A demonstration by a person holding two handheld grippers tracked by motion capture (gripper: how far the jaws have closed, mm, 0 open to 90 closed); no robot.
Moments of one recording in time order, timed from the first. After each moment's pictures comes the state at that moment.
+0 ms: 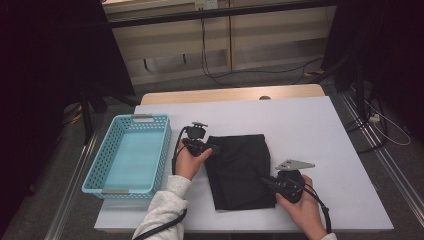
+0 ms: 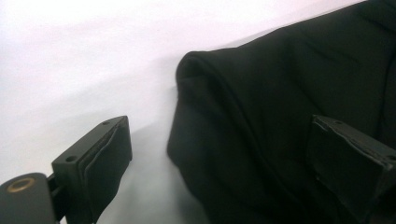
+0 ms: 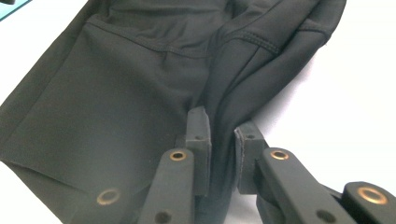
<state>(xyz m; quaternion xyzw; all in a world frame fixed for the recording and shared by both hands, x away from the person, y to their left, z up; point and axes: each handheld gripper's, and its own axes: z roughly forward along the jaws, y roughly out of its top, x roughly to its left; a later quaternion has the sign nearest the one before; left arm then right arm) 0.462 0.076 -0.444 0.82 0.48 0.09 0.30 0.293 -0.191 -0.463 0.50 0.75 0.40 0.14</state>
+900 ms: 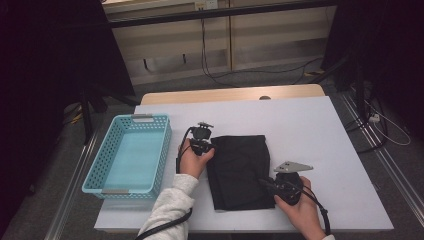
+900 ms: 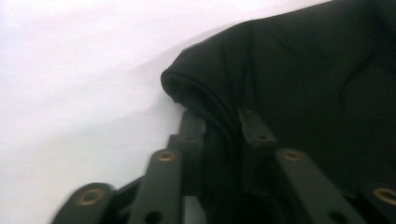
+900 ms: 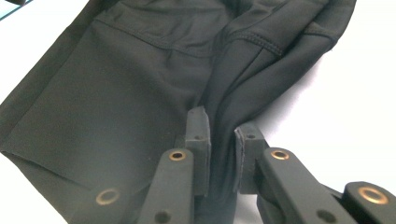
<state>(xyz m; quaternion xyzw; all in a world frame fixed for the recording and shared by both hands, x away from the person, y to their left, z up) 0.461 0.063 -0.443 0.82 0.48 0.06 0.29 0.290 -0.185 -0.464 0.50 0.76 0.40 0.14</state>
